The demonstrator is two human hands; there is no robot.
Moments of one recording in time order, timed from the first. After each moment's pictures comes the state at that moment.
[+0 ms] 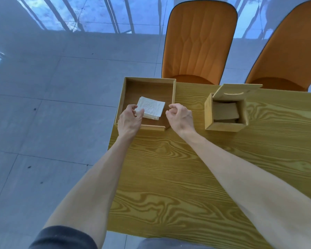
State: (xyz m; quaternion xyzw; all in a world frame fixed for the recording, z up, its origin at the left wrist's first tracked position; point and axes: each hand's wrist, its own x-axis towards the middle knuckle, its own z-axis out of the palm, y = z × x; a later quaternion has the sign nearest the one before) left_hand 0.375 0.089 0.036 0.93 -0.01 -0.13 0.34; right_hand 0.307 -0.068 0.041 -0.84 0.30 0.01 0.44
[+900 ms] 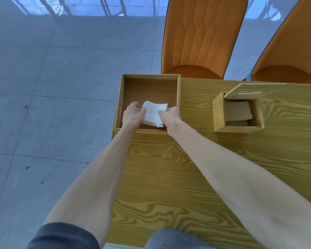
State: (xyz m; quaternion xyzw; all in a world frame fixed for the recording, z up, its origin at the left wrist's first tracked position) left_hand 0.434 0.072 0.009 0.89 0.06 -0.28 0.35; right_hand 0.380 -0.038 0.013 -0.62 0.51 0.13 0.58
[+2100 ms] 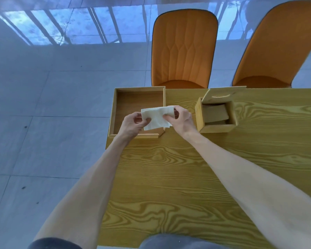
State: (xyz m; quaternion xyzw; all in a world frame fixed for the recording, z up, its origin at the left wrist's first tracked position) left_hand 0.391 0.074 0.044 0.82 -0.08 -0.30 0.48; right_hand 0.300 -0.101 0.047 -0.82 0.27 -0.03 0.51
